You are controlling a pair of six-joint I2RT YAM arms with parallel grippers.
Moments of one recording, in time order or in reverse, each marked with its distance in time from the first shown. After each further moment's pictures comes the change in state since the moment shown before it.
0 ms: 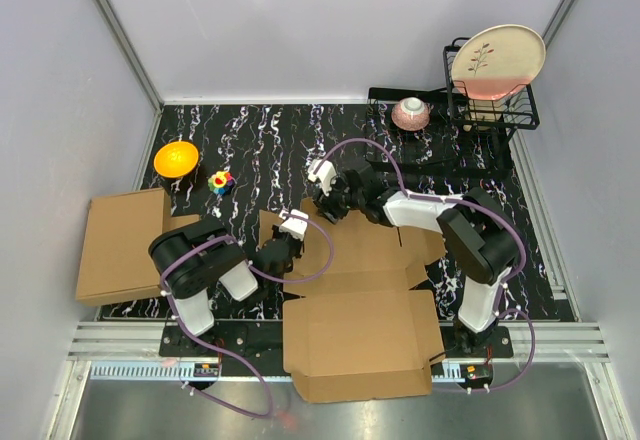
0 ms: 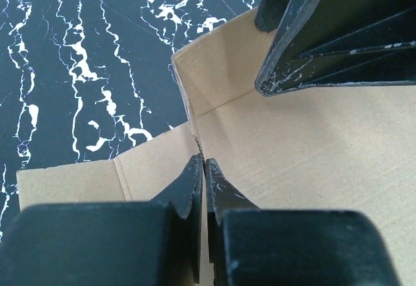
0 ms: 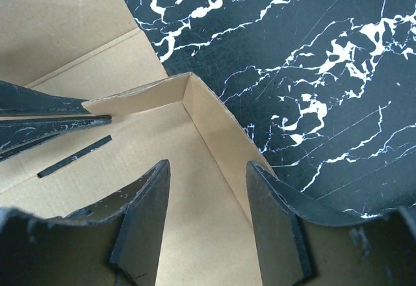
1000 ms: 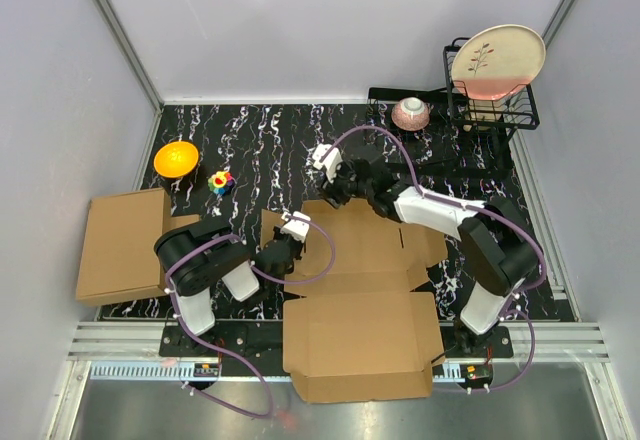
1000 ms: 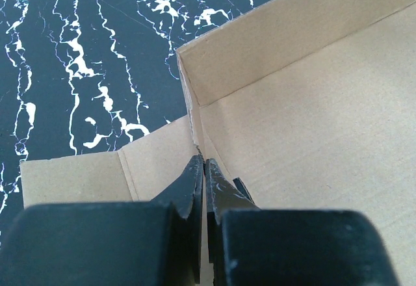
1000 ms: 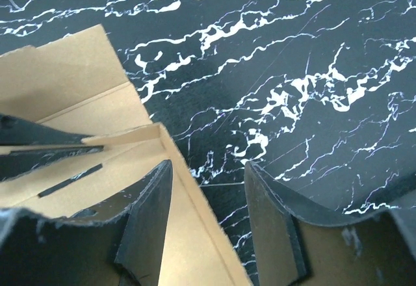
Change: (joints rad) left arm -0.006 0.034 0.001 0.022 -0.006 0.020; right arm -0.023 -0.101 0.031 0.009 0.005 -0.051
